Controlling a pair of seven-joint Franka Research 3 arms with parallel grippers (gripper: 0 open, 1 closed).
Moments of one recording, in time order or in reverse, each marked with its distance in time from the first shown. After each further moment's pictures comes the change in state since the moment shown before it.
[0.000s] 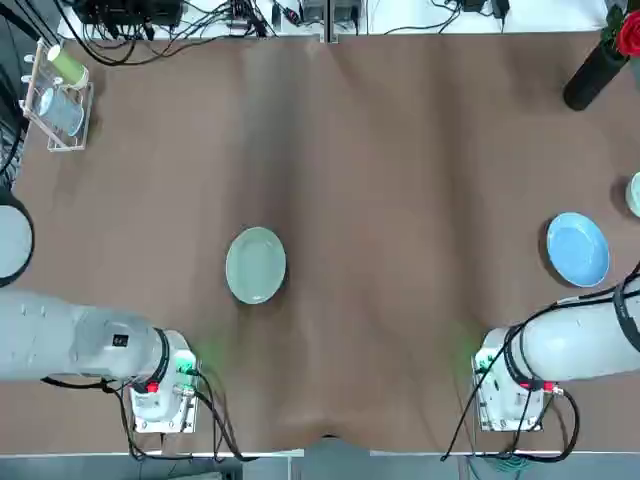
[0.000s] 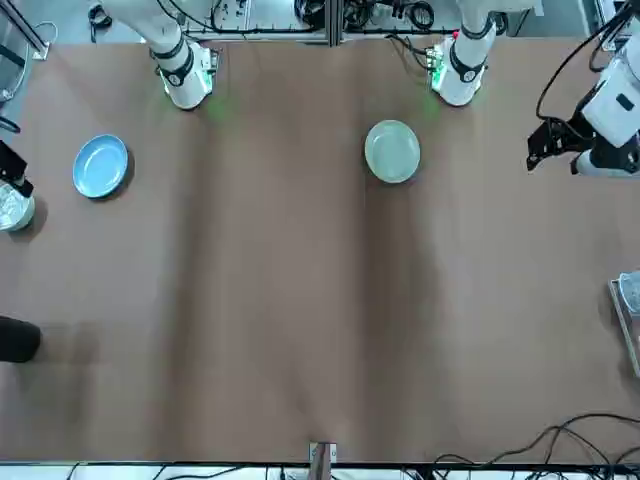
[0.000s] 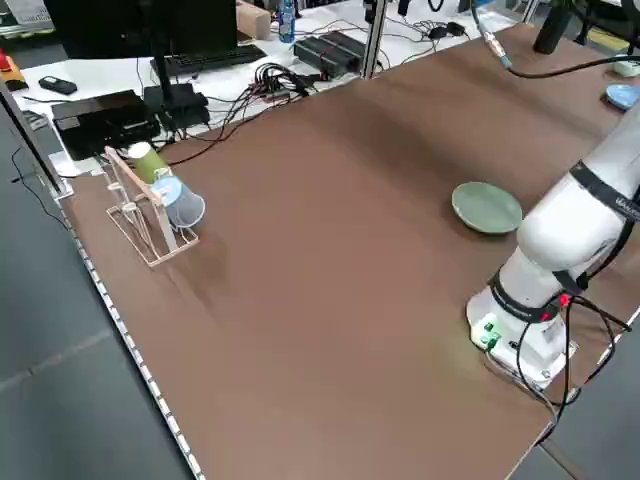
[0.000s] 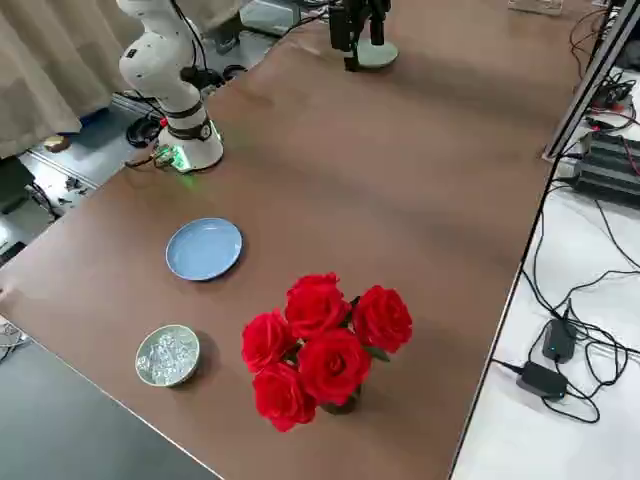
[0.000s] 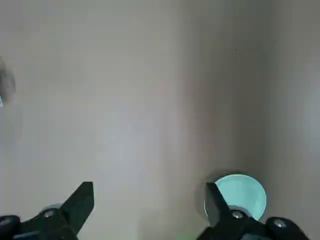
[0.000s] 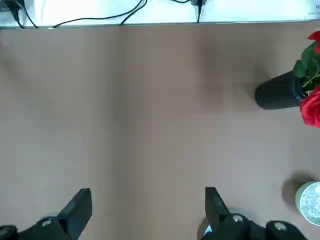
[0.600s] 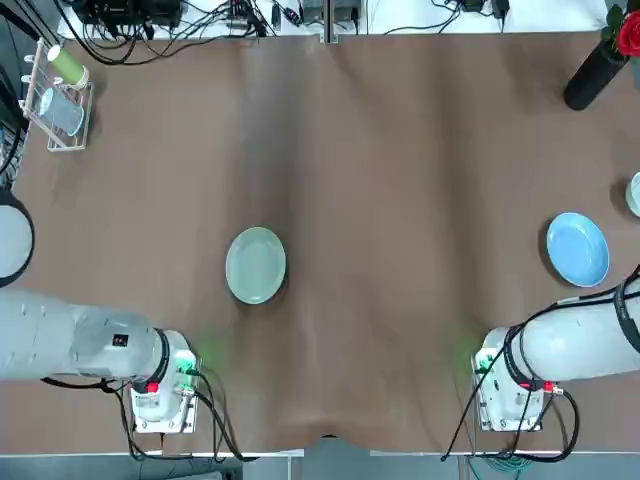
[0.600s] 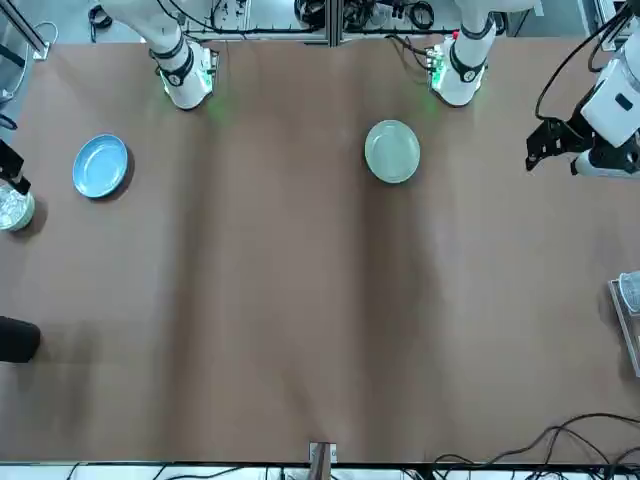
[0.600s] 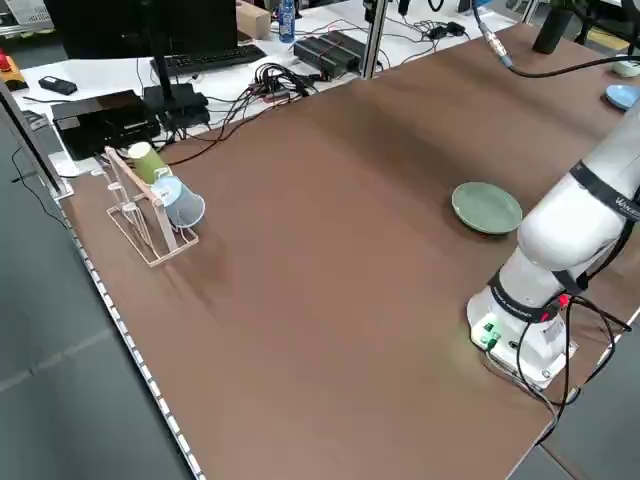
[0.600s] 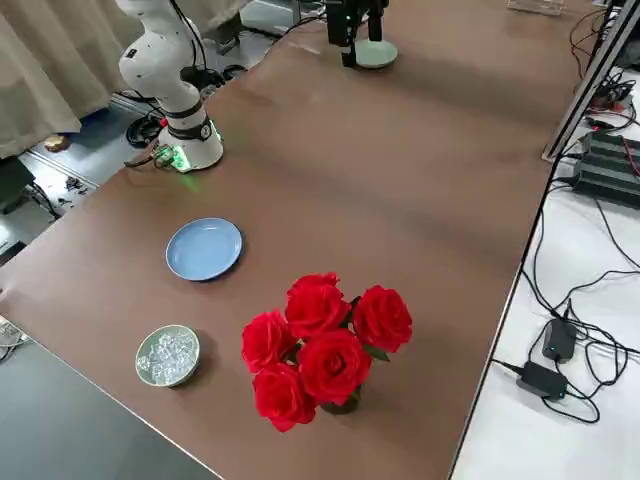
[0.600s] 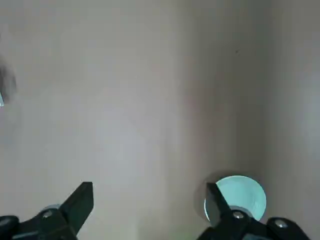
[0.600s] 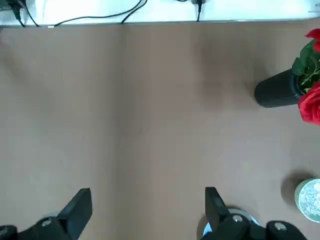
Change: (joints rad) left arm 0.004 0.000 0.001 0.004 0.000 -0.005 -0.008; right arm 0.000 -0.010 0.001 0.012 0.000 -0.041 0.000
